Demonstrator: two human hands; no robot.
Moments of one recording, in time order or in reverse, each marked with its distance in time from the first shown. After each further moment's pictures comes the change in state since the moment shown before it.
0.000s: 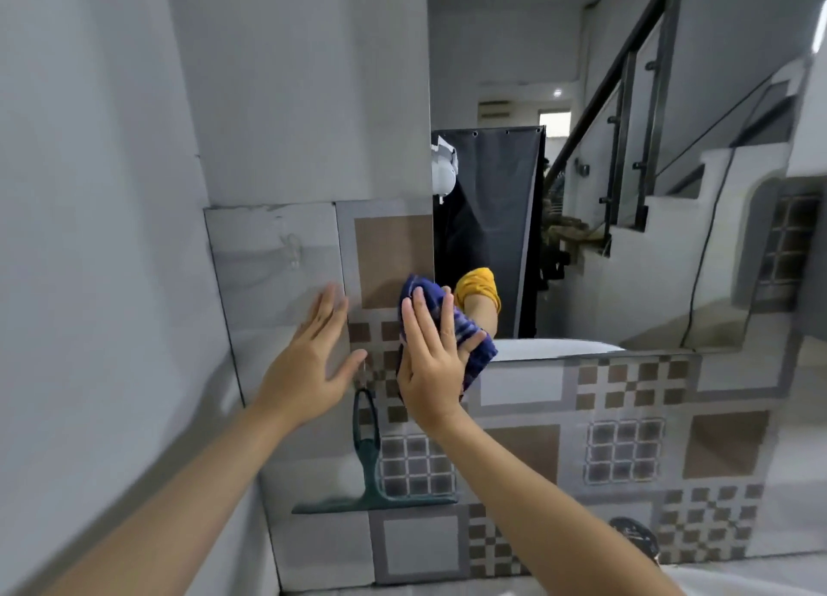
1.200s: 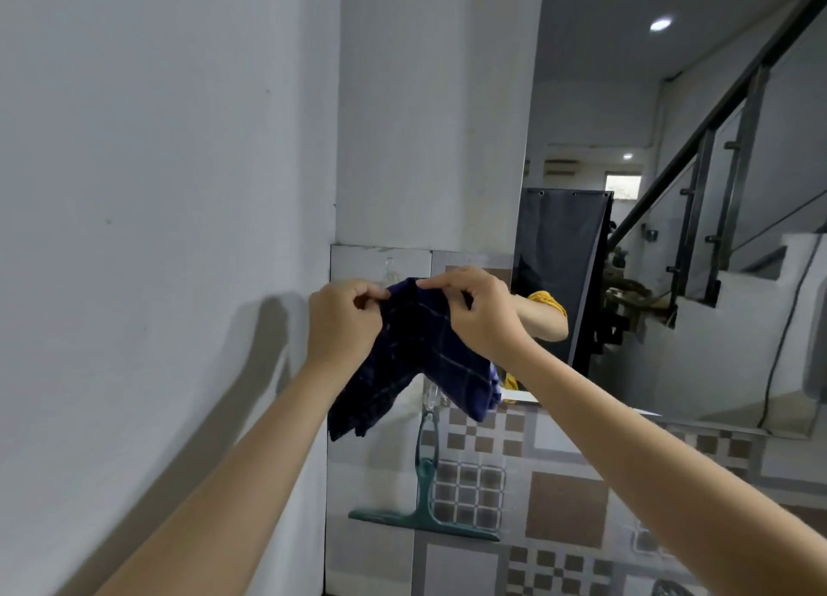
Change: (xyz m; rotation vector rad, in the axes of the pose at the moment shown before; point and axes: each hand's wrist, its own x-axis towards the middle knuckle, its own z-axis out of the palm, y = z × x) left_hand 0.009 0.050 -0.111 -0.224 0.549 -0.341; right_hand 0.140 -0.085 -0.097 0.563 -0.573 0.024
